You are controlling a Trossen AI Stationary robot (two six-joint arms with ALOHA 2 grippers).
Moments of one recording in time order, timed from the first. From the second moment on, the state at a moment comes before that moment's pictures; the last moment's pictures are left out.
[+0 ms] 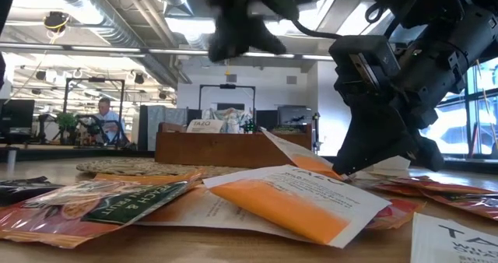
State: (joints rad) left arm -0.19 1.81 1.35 -0.32 0.15 -0.70; right arm 0.41 1.73 0.71 0.15 0.28 1.30
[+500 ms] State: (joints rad) left arm -0.16 1.81 1.05 0.10 0.13 -0.96; right arm 0.41 1.73 0.71 0.16 0.28 1.31
